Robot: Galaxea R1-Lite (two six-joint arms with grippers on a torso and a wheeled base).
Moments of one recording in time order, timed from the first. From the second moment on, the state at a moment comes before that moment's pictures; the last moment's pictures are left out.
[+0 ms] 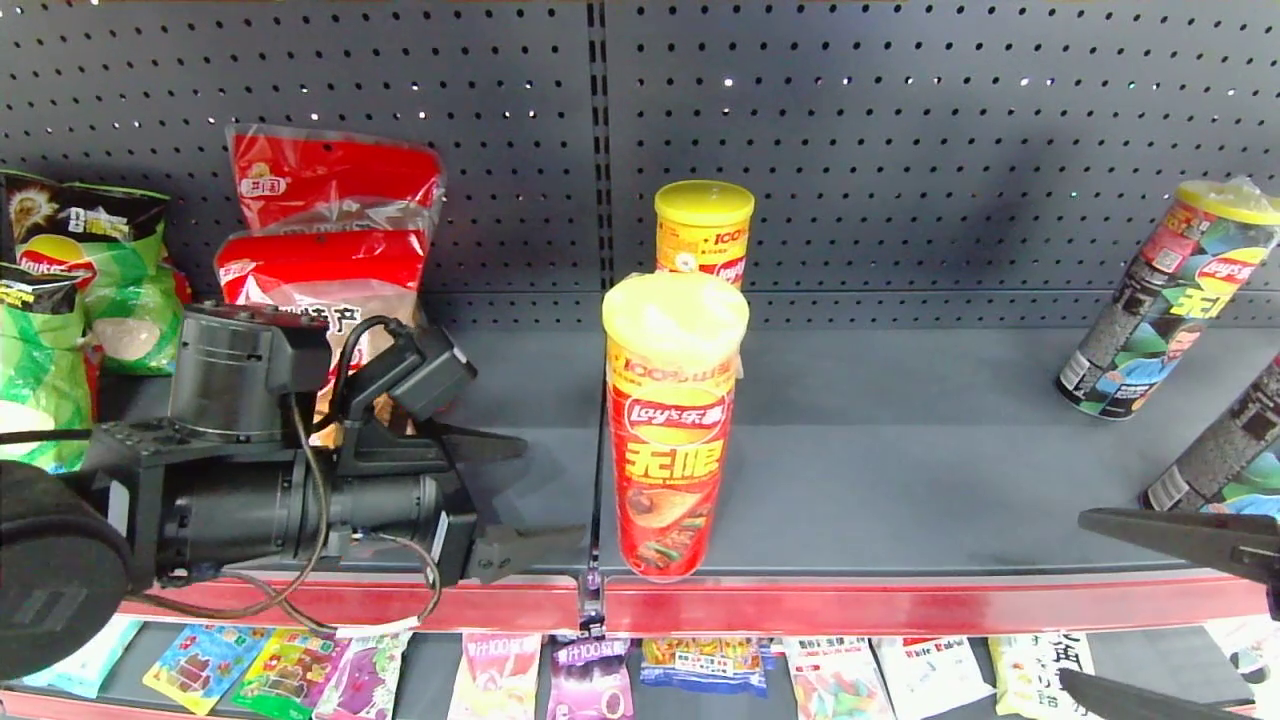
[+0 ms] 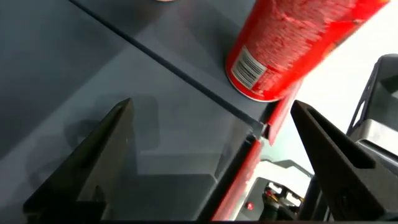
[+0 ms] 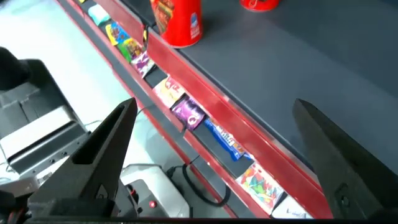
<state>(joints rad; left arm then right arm) -0.45 1.58 -0.71 -0.38 -0.53 0.20 0.55 0.89 -0.53 -0.06 0.27 -0.12</state>
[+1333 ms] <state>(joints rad) -0.51 1.73 -0.85 -0.38 -0.52 0.20 0.53 0.86 -0.52 -0.05 0.27 -0.09</state>
